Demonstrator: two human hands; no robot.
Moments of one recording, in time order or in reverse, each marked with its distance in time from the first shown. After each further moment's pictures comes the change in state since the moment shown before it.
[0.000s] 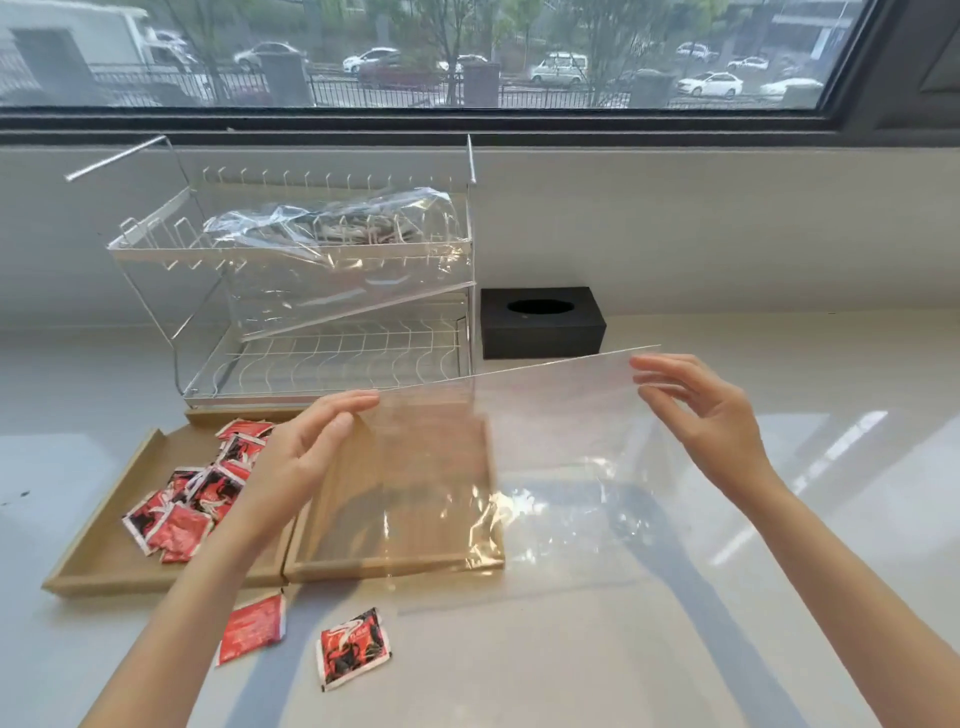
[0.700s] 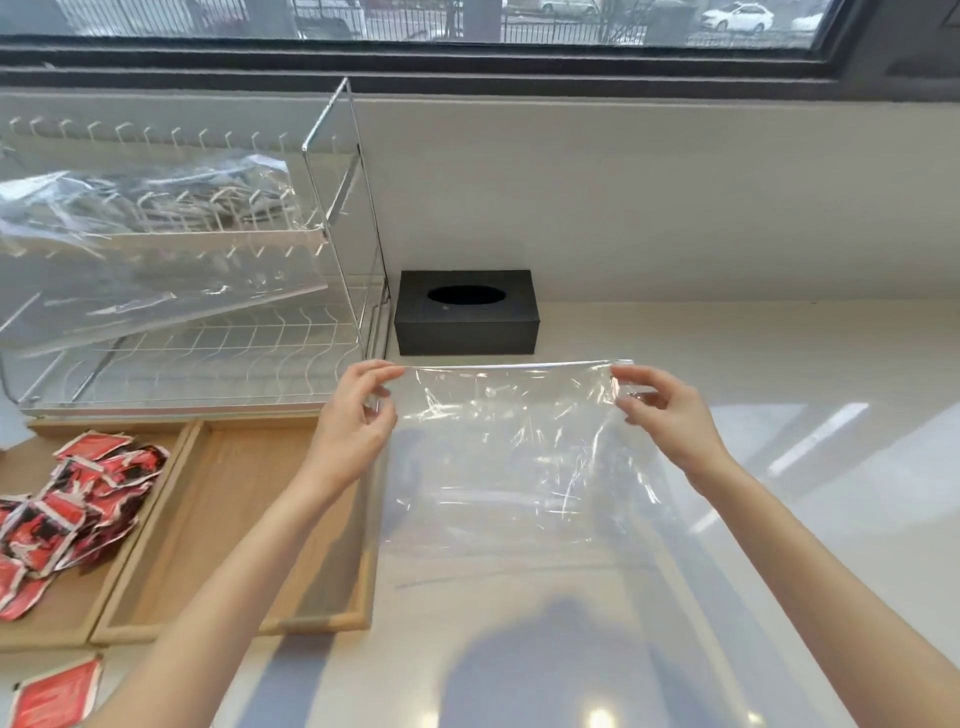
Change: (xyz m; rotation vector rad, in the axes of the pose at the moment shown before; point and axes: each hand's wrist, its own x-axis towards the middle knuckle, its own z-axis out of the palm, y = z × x) left_hand 0.120 -0.002 0.170 0.193 0.076 -0.061; right_hand 0.076 0.140 -0.079 -0.002 -0.061 0.450
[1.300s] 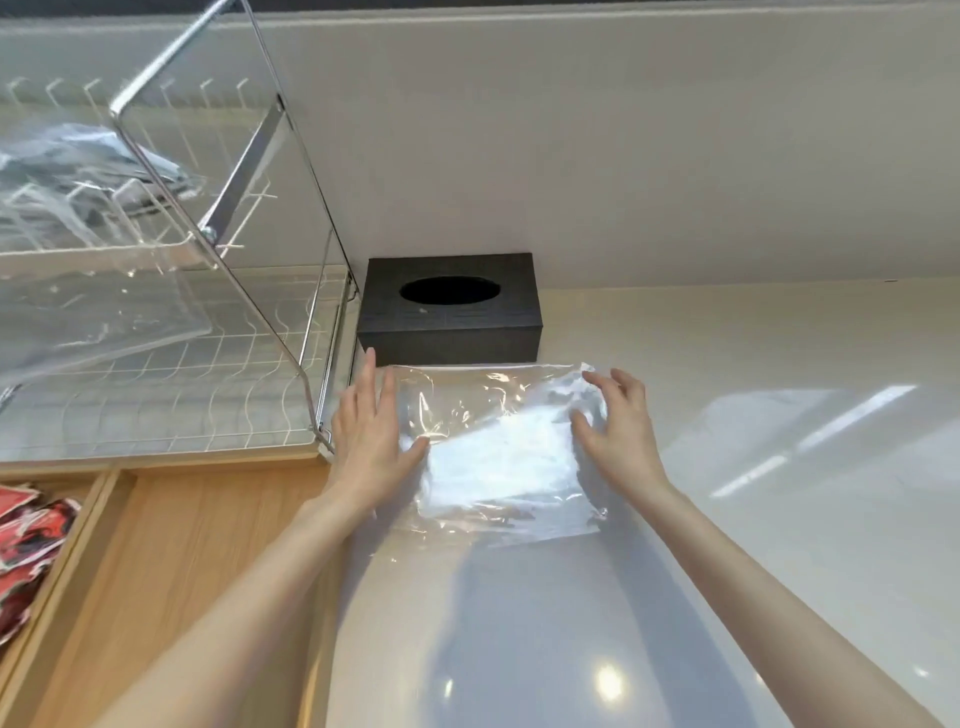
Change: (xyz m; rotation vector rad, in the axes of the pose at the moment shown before) left_hand 0.071 -0.069 0.087 0.594 -0.158 -0.112; right_hand 0.083 0.065 0.064 -0.362 -0.020 0.060
